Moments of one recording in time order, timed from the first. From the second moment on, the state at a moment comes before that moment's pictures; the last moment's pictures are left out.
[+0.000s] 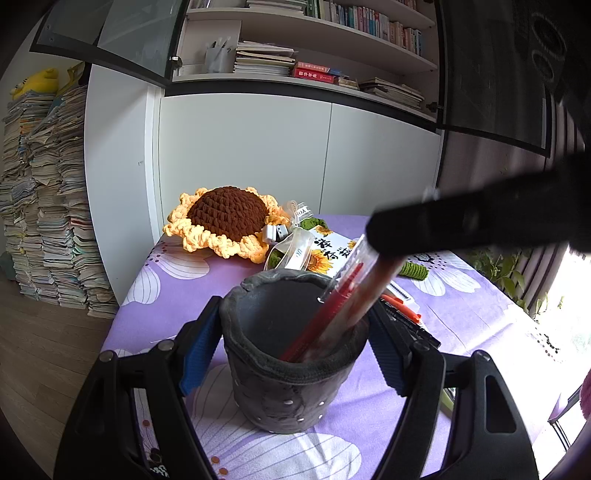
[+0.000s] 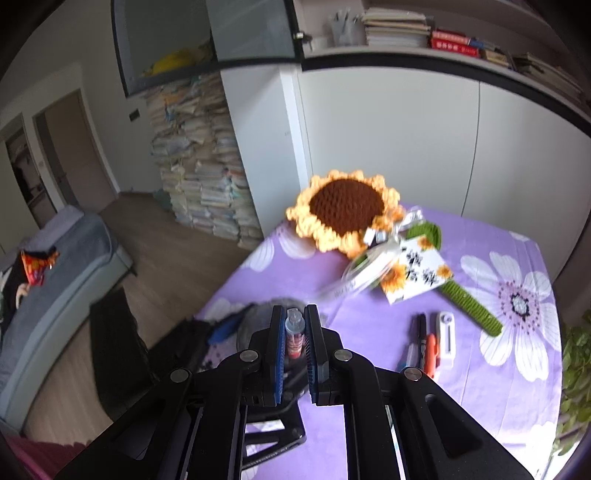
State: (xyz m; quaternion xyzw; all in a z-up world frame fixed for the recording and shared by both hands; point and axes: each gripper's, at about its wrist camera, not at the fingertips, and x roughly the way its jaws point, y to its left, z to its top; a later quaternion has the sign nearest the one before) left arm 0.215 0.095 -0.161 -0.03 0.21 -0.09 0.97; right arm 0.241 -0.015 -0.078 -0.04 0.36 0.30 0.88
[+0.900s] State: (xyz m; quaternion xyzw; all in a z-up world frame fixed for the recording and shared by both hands) left arm 0.215 0.095 -0.161 -0.03 0.21 -0.09 0.97; right arm 0.251 -0.114 -0.171 0.03 0.51 0.19 0.84
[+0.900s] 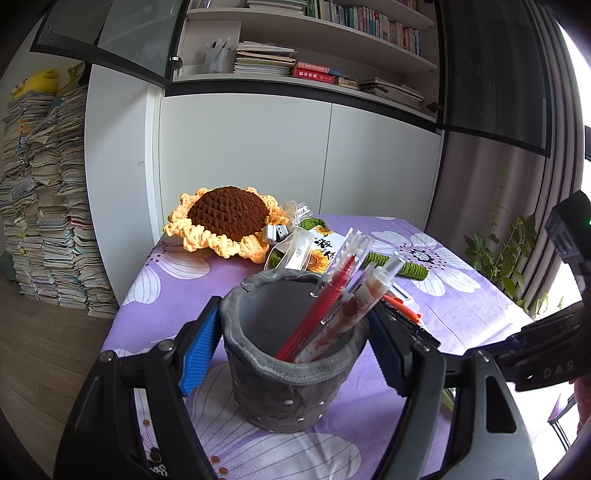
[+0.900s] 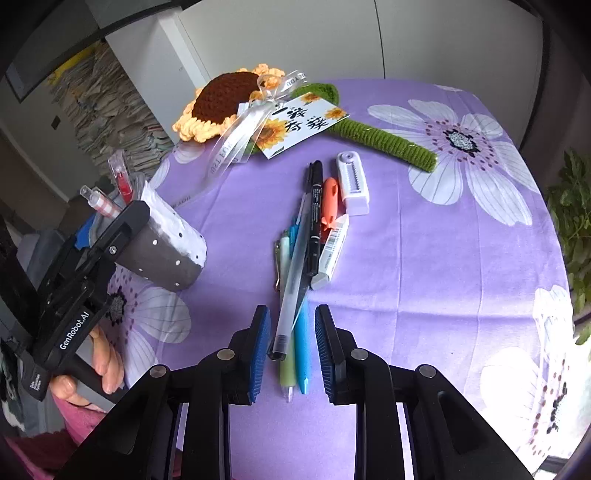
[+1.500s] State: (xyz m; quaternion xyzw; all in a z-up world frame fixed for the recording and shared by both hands) left arm 0.215 0.095 -0.161 -0.03 0.21 -0.09 0.97; right arm 0.225 -0.134 -0.178 -0.02 0.52 0.15 0.84
